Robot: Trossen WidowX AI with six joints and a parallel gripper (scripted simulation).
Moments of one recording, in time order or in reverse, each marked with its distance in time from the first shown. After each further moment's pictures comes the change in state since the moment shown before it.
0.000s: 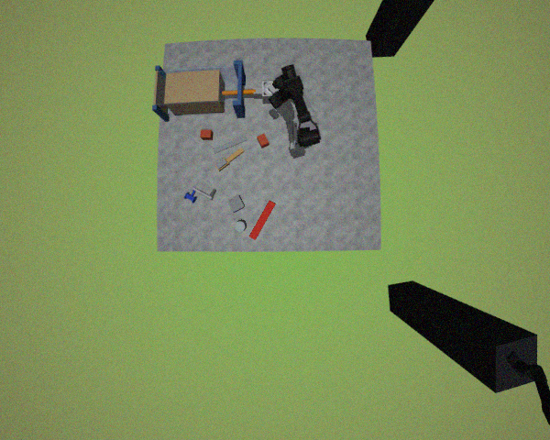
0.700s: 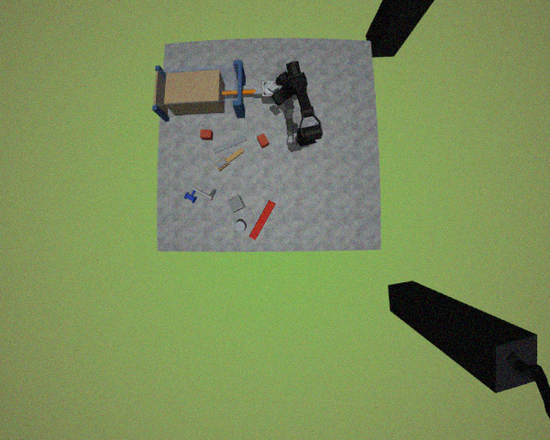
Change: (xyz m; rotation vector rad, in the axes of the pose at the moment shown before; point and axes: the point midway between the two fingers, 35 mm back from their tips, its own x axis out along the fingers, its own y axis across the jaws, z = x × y) arm 0.001 -0.023 0.002 0.003 0.003 0.008
